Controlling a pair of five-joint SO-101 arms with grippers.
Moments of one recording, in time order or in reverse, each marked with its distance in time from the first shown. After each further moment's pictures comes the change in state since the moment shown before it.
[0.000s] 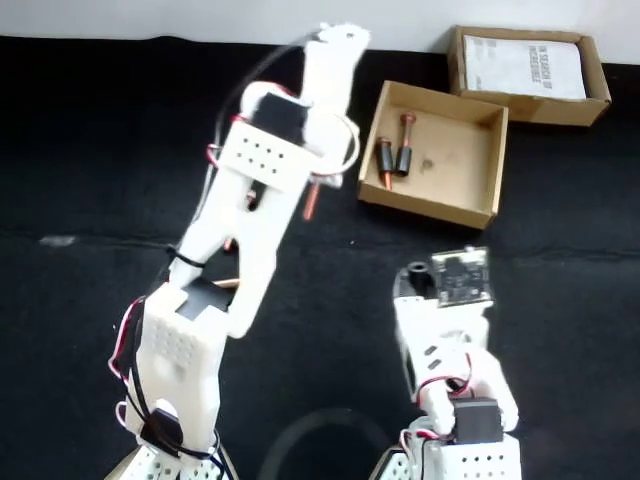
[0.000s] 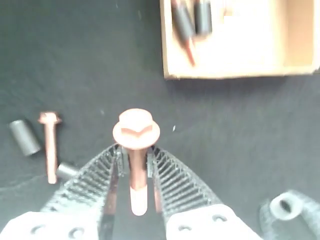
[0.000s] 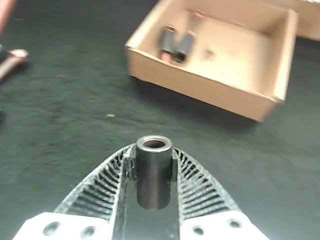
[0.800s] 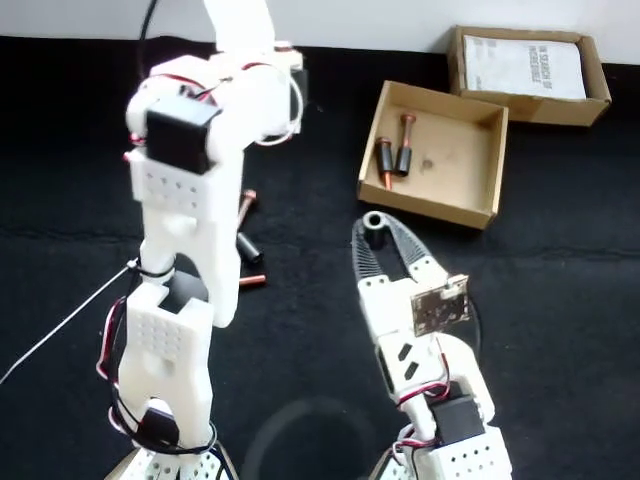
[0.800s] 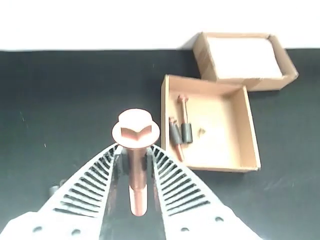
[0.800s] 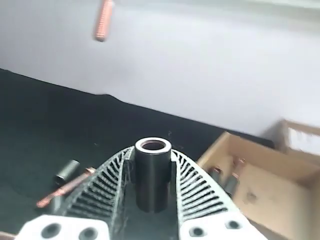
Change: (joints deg) left arm -5.8 -0.1 -33.4 4.7 1.6; right arm -11.2 0.0 6.0 -33.6 0.0
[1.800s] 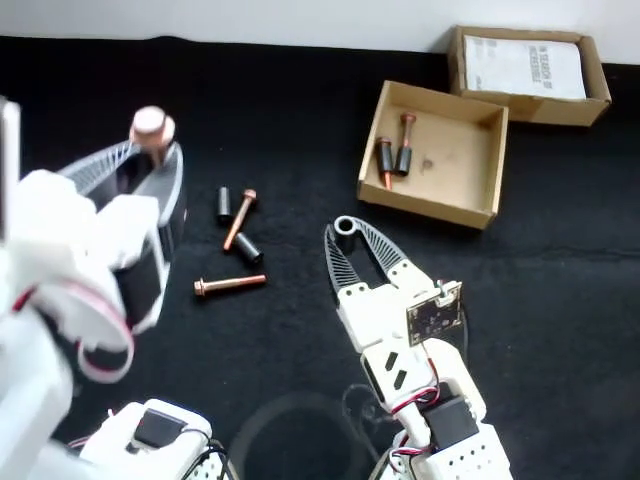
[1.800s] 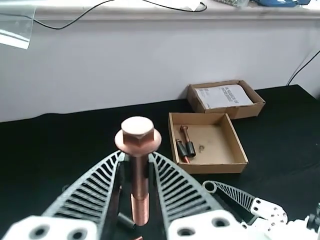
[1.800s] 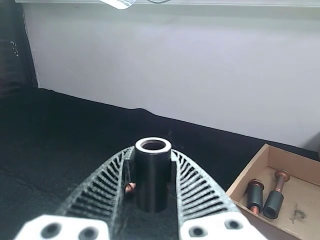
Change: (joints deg) left arm -1.2 -68.1 50.7 0.4 -9.1; right arm -6.0 0.0 0.0 -2.1 -5.2
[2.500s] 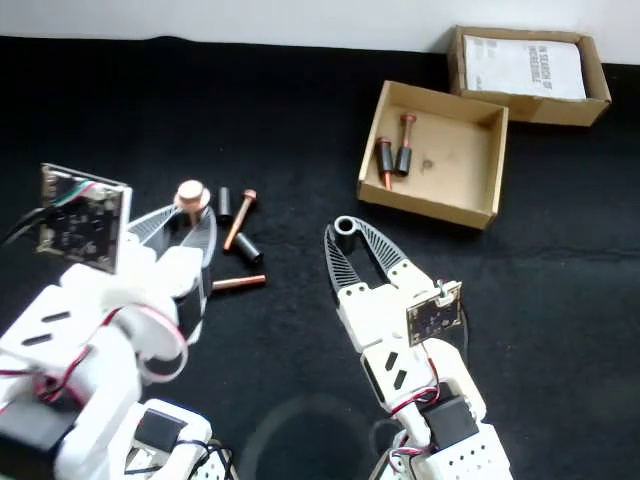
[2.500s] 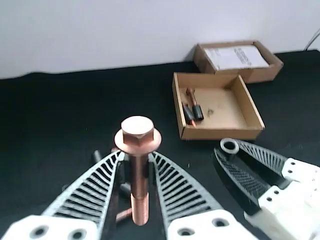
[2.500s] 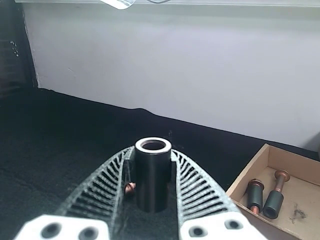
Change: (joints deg) left arm 0.1 -30.3 64.1 -28.1 0.1; right arm 0.0 0.0 0.0 0.0 0.0
